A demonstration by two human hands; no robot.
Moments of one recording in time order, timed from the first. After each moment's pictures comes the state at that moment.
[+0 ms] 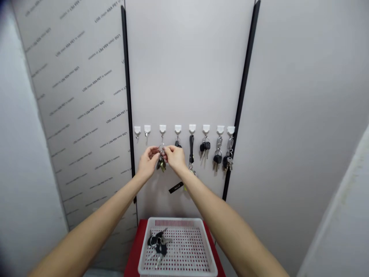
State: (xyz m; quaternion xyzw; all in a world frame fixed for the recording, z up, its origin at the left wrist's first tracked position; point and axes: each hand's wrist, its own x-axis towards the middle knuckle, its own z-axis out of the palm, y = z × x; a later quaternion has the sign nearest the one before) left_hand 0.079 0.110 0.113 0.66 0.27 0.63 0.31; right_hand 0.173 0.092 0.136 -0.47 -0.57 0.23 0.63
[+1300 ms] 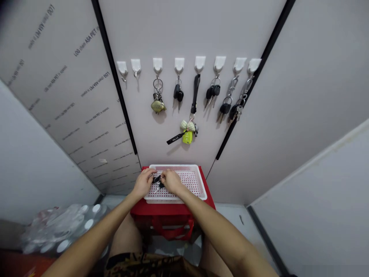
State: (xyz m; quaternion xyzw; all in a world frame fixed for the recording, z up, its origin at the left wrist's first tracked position) left_hand 0.035 0.056 -0.102 0.81 0.43 0.34 0.20; right_hand 0.170 0.038 -0.091 -0.63 -0.74 0.11 0.21
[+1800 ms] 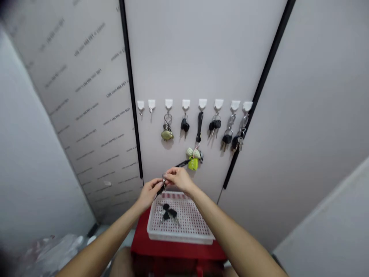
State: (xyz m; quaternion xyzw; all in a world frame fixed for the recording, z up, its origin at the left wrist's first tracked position) left_hand 0.051 0.066 -0.033 0.66 0.32 0.47 0.50; right_hand 0.172 0.052 0.021 -0.50 -0.54 0.50 0.46
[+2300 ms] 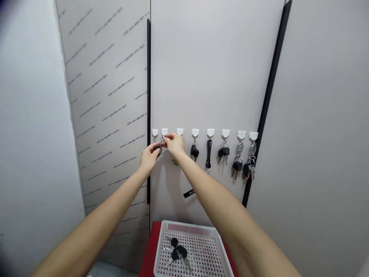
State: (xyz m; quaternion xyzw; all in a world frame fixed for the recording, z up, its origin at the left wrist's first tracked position) left_hand 0.031 0.125 0.133 0.60 0.30 0.68 0.31; right_hand 0.116 0.121 0.181 -0.42 -0.58 0.26 0.65
